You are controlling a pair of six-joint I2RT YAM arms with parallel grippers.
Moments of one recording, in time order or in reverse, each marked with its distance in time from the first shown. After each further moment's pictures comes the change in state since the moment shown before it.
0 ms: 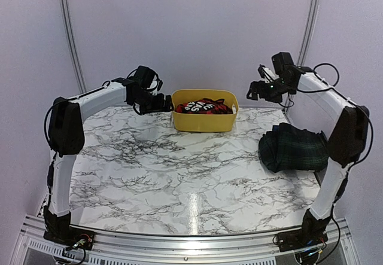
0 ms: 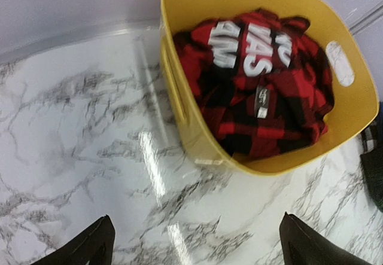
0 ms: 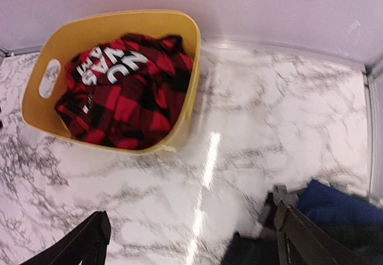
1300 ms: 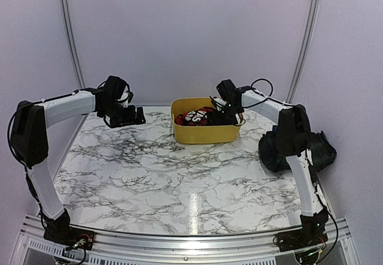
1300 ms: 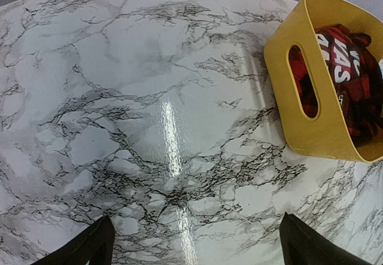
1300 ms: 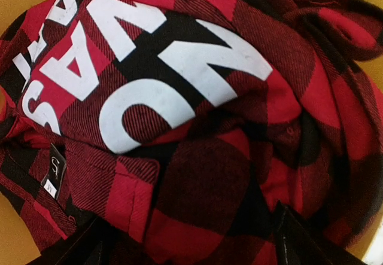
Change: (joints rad) left arm 0.119 -0.412 -0.594 0.048 -0.045 -0.010; right arm 0.265 0.643 0.455 -0.079 0.079 0.048
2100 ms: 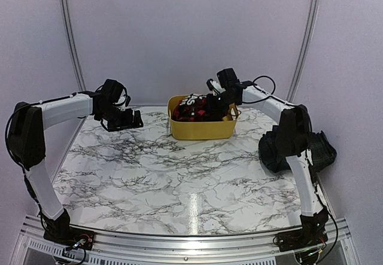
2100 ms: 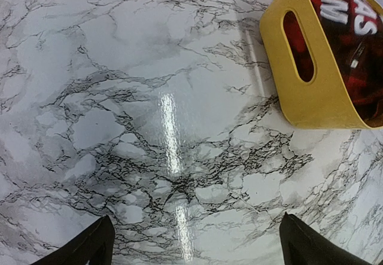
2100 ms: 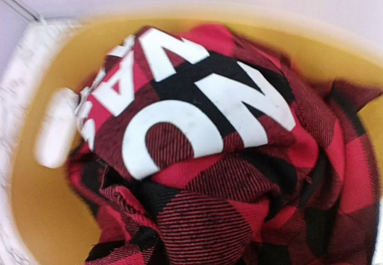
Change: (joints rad) left arm 0.015 -0.032 -0.067 0.012 0.019 -0.007; right arm 0.004 0.034 0.093 0.199 -0.125 0.047
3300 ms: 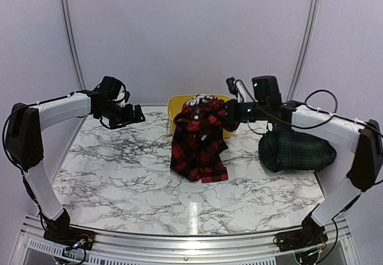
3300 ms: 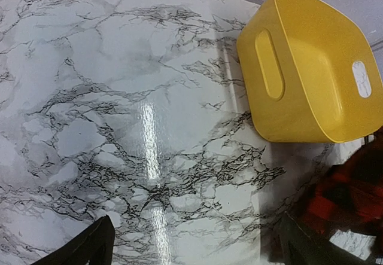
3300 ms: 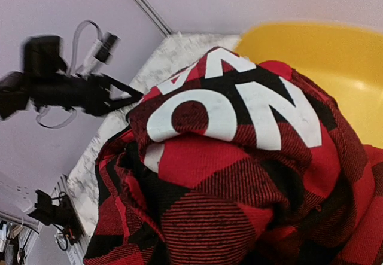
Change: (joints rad) left arm 0.000 -0.024 0.000 0.052 0.052 -0.076; right arm 0.097 -0.983 -1.085 0.528 -0.225 0.193
